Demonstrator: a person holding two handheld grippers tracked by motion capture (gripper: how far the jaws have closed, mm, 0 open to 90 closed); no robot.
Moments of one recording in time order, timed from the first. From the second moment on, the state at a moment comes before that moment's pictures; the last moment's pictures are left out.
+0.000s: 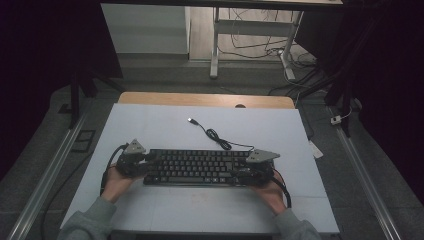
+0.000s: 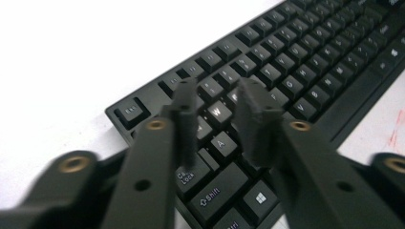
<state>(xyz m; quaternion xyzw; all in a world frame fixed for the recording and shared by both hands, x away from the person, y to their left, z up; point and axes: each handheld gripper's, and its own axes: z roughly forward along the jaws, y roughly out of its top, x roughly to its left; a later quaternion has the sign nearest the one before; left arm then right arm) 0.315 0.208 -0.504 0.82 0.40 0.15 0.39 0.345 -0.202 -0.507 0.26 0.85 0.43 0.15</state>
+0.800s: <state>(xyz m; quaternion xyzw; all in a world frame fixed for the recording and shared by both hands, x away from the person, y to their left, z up) 0.318 0.194 -0.518 0.85 0.38 0.14 0.34 0.345 -0.201 -0.508 0.26 0.85 0.43 0.15</state>
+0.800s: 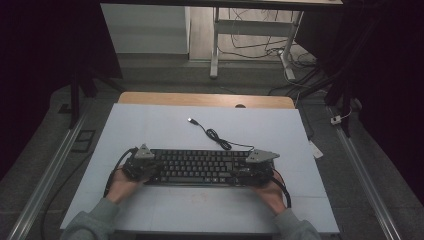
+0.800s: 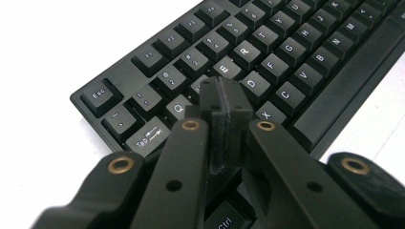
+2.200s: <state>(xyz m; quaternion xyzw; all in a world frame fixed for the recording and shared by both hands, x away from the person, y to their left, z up) 0.315 0.219 -0.504 0.78 0.44 0.16 0.41 0.345 -0.201 -0.508 0.26 0.85 0.43 0.15</state>
